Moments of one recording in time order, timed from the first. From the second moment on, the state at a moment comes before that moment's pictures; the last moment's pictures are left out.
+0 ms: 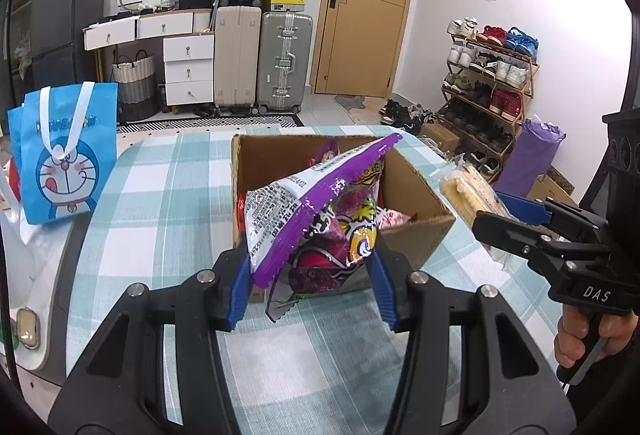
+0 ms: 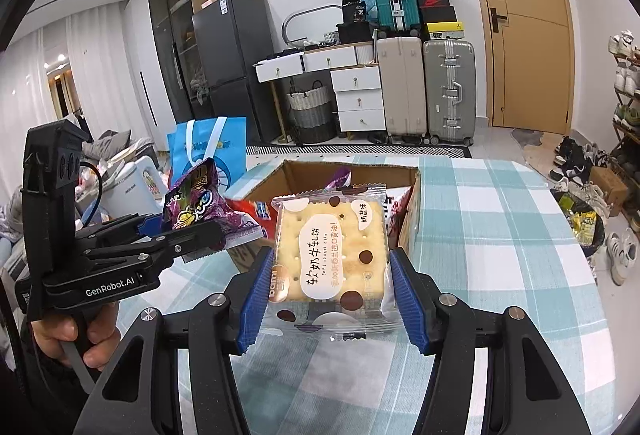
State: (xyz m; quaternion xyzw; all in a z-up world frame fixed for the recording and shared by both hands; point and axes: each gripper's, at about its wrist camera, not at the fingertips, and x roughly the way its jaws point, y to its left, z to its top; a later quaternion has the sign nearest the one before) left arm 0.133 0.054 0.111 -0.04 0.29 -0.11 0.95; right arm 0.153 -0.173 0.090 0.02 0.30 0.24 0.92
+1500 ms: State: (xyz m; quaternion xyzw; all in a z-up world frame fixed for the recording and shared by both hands) left arm 0.174 0.022 0.138 -0.02 0.32 -0.08 0.94; right arm 0.201 -0.154 0.082 0.06 0.32 0.23 0.92
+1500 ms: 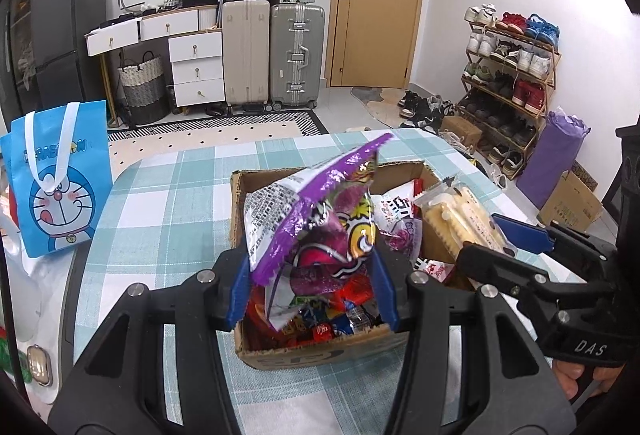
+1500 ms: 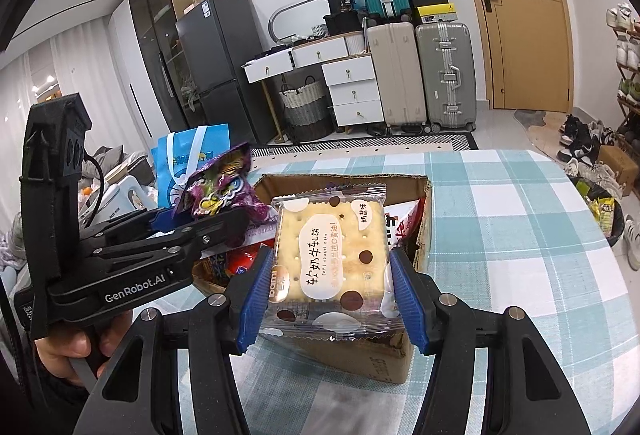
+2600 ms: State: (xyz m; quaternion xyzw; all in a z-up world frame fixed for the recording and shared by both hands) left arm 0.199 0.033 0.106 -0.01 0.33 -0.09 0.94; right arm 0.212 -0.145 0.069 0.03 0.33 0.23 0.92
